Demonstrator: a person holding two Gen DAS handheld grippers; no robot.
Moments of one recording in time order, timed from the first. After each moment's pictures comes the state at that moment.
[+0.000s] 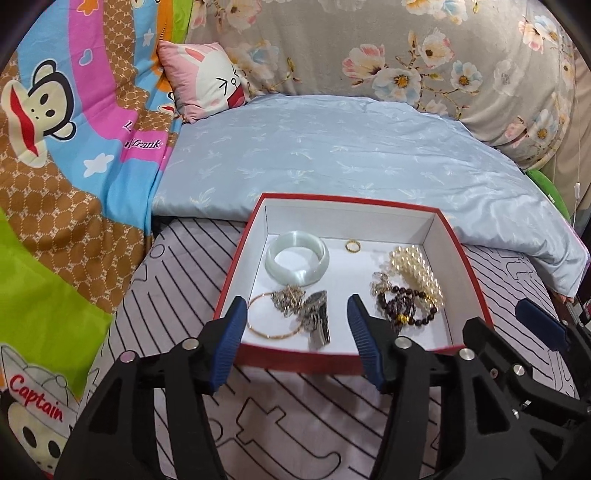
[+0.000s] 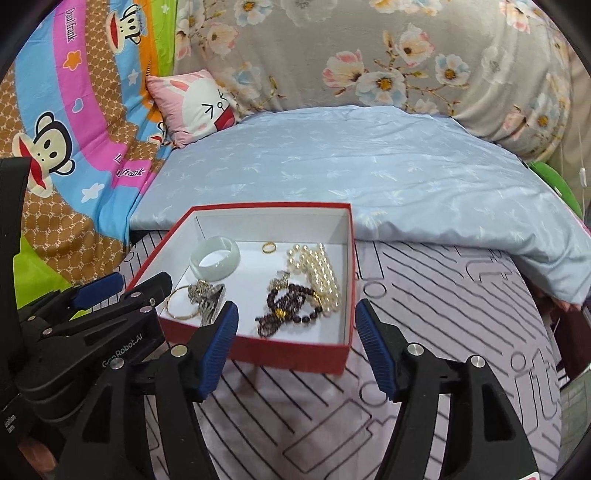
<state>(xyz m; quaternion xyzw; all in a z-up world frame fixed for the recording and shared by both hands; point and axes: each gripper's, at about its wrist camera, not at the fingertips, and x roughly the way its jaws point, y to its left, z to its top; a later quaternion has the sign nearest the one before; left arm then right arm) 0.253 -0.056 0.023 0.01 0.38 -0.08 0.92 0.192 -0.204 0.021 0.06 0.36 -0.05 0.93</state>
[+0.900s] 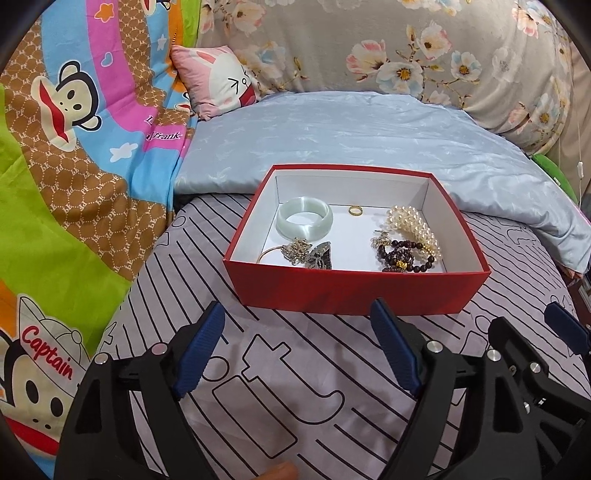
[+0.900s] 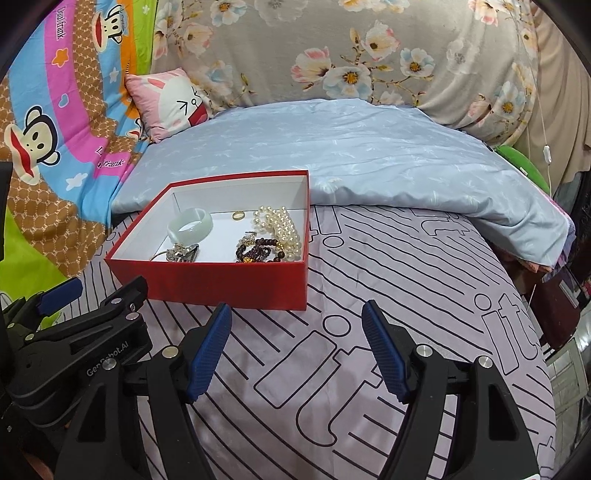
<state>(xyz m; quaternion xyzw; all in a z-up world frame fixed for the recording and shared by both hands) 0.199 -0.059 0.009 0.04 0.37 -0.05 0.93 0.142 -0.208 0.008 0.05 0.37 -0.10 0.92</state>
